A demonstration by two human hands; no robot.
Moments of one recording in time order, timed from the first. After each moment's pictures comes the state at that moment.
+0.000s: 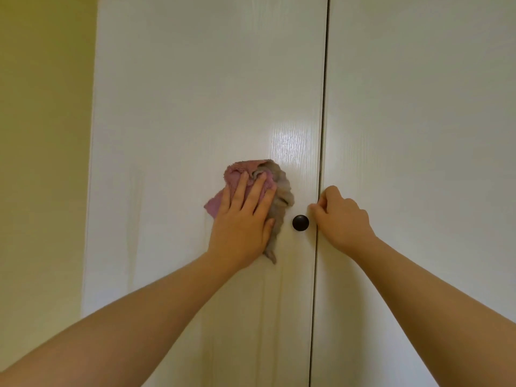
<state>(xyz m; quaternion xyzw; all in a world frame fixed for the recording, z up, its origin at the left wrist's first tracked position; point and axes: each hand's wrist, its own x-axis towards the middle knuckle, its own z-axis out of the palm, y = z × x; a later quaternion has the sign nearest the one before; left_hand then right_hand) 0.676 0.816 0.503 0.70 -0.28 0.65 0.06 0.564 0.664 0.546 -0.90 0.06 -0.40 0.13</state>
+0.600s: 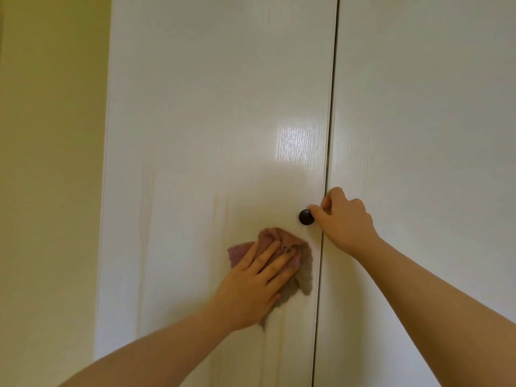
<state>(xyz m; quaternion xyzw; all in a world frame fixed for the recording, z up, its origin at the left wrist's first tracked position) 0.664 0.823 0.409 0.67 -0.44 0.59 -0.09 0.558 0.669 0.535 -0.90 0.05 -0.40 0.18</state>
